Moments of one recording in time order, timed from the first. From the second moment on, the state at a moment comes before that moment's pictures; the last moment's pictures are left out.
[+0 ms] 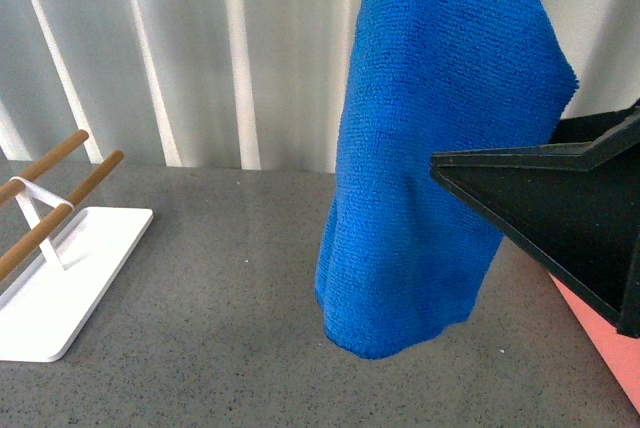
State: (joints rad) left arm -0.53 1.62 1.42 -0.10 0.27 -0.26; right arm 0.18 1.41 0.48 0.72 -0.73 0.03
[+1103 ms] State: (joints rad) left arm -0.49 1.61 1.42 -0.11 0.28 -0.29; right arm 0.12 1.43 0.53 0.81 -0.74 0.06
